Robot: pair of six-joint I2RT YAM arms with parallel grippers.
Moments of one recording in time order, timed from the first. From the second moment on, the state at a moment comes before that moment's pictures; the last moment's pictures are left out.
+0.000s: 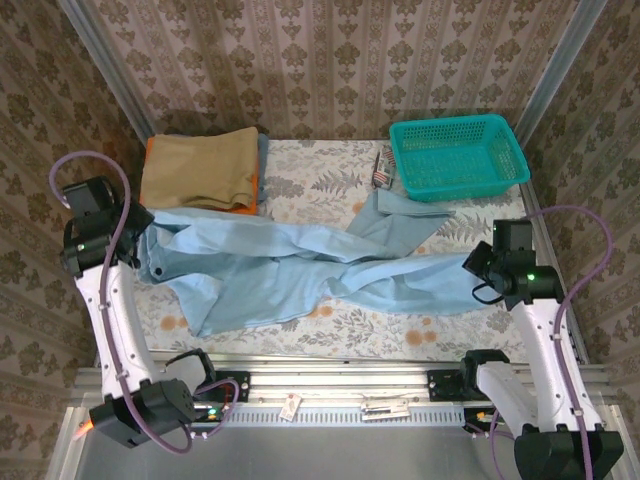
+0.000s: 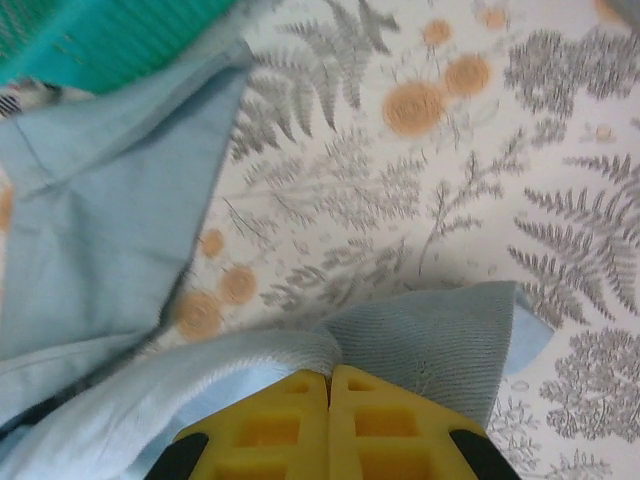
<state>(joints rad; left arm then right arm) 0.33 1.08 1.28 -0.90 0.06 -0.48 -0.06 0.83 0.83 -0.93 0.10 0.57</state>
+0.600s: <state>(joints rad) 0.30 1.62 1.55 -0.77 0.05 -0.50 -0.08 1.00 0.88 -0.81 0.03 0.60</state>
